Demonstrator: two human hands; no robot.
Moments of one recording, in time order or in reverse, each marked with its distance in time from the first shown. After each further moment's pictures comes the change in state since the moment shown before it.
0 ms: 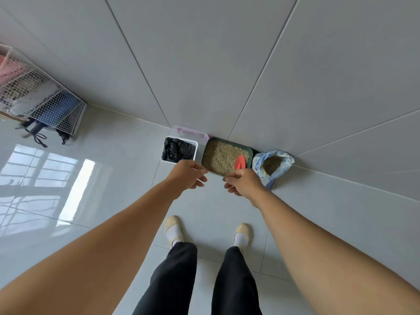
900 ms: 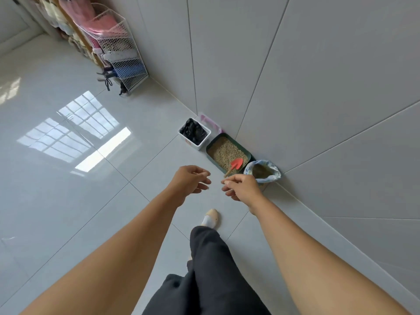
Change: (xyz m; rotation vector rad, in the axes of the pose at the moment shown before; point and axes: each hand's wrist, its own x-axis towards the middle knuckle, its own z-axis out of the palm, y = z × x) left_hand -0.251 -0.020 0.227 -0.506 0.329 -0.012; right_hand -0.193 0.130 -0.133 -0.197 -0.234 -0.223
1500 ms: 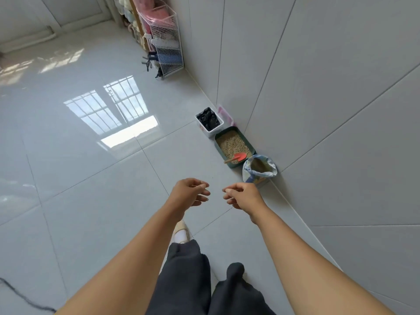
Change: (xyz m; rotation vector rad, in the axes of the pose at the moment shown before) left_hand -0.181 -0.118 0.159 -0.271 0.211 -0.026; right_hand -0.140 0.142 -0.078 -0.172 -0.156 -0.095
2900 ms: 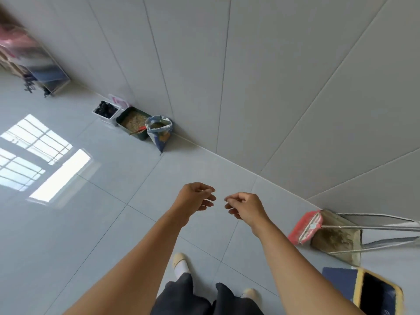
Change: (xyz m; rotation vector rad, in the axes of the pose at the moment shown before) left_hand -0.408 -0.269 0.415 0.361 -0.404 0.145; right_hand -0.467 0.494 -0.201 0.336 0.385 0.066
